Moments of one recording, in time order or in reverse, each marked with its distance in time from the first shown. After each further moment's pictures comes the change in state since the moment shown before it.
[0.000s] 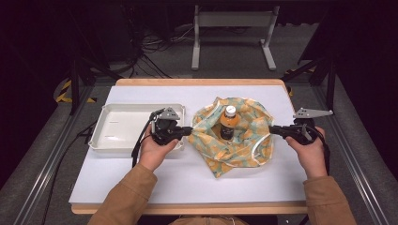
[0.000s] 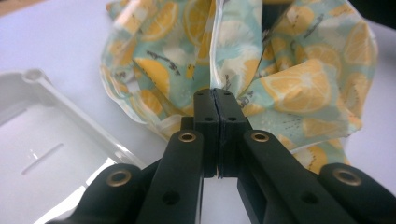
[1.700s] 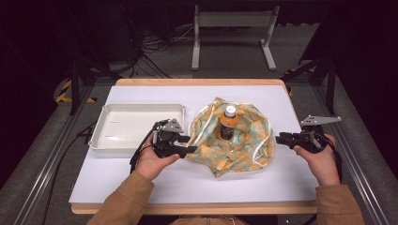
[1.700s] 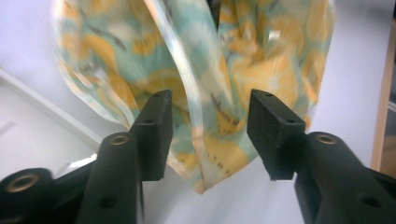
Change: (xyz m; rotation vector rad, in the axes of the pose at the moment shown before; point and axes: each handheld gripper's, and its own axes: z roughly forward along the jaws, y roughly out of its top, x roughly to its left) left arm -0.026 -0.006 -0.019 0.034 -0.051 0.054; right arm 0.000 -0.016 -0.026 0.070 -0.038 0.032
